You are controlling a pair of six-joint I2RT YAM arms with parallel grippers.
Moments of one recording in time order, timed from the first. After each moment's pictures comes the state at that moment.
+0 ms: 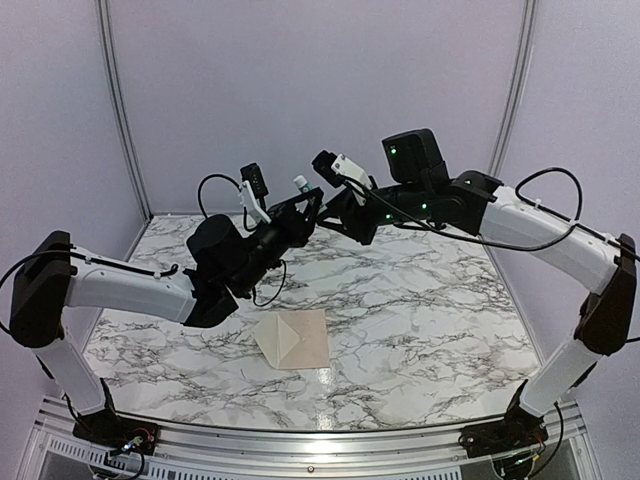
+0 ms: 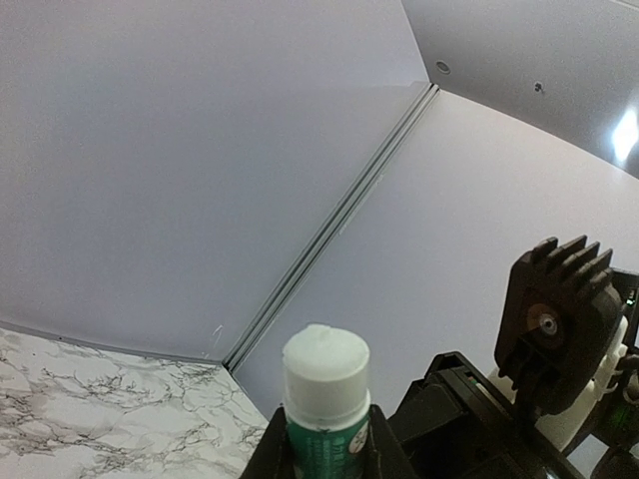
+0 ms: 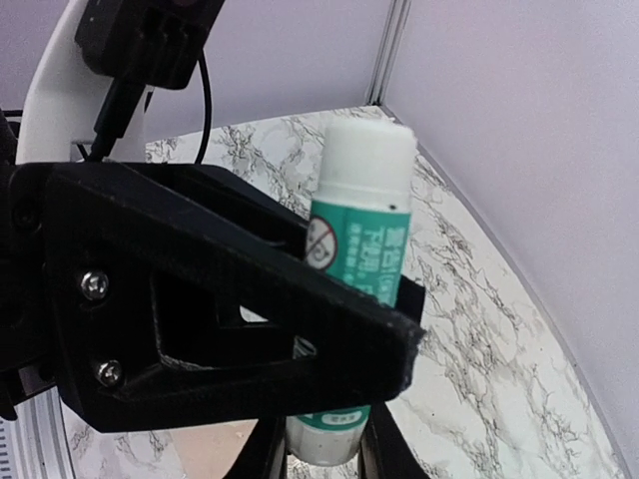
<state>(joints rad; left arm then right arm) -1.00 1.70 1.01 1.05 -0.26 -0.60 0.82 1.59 1.57 -0.47 -0.26 -0.28</state>
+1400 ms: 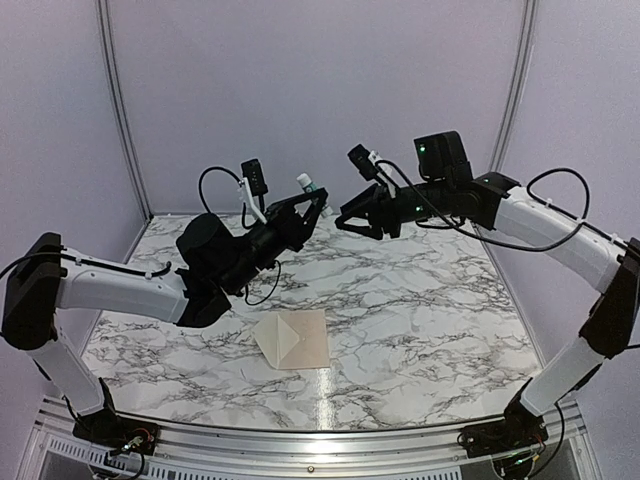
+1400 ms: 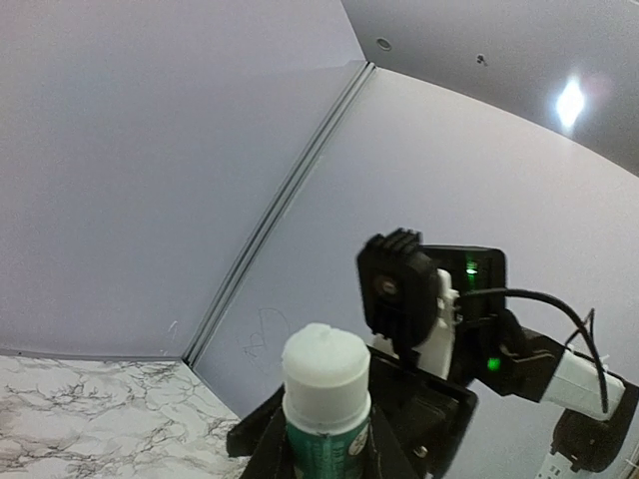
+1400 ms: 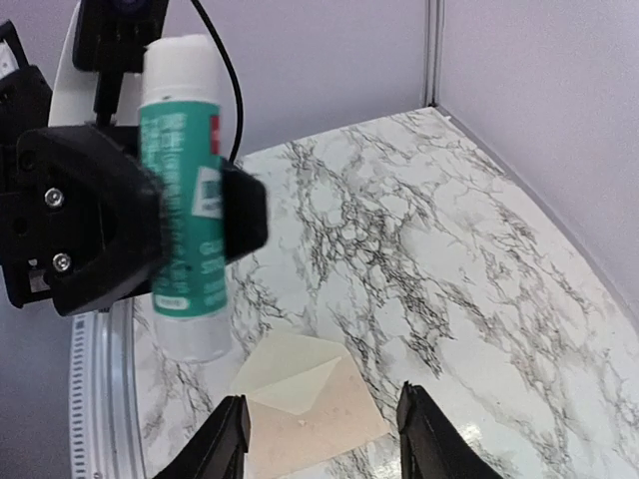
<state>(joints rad) -0.98 1.65 0.99 1.08 -0.08 -0.57 0.62 1.55 1.49 -0.44 -0.69 -0.14</state>
